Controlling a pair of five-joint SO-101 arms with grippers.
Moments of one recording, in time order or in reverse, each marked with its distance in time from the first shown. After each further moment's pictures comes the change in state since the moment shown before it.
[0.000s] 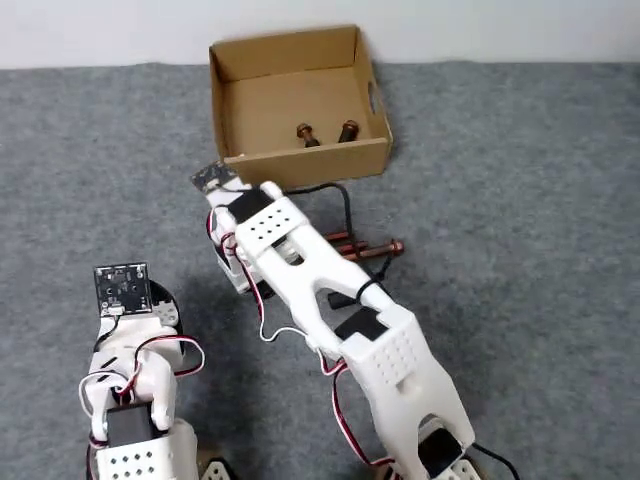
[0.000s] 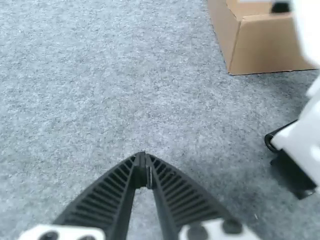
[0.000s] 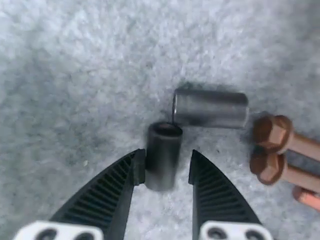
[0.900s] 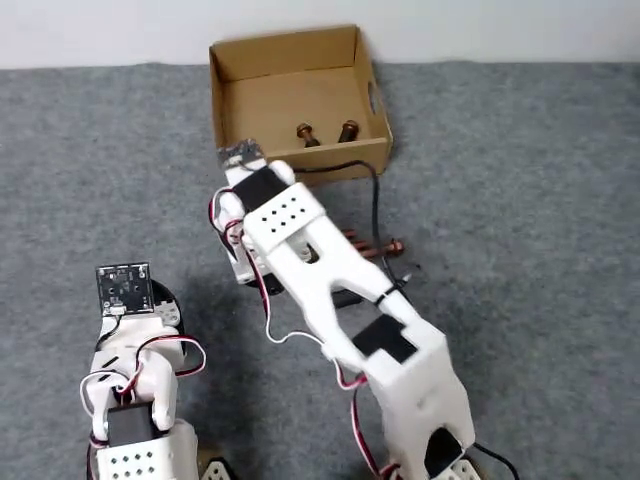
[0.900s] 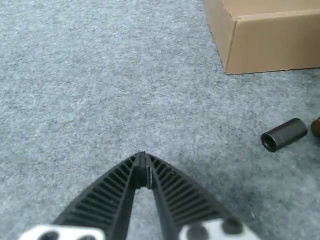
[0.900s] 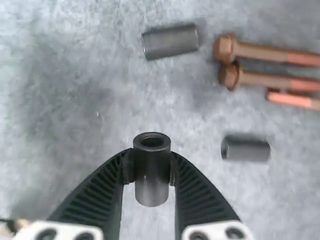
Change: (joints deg) left arm 0.6 0.0 0.0 0.0 0.1; right arm 0.3 -15.6 -0.8 17.1 -15.4
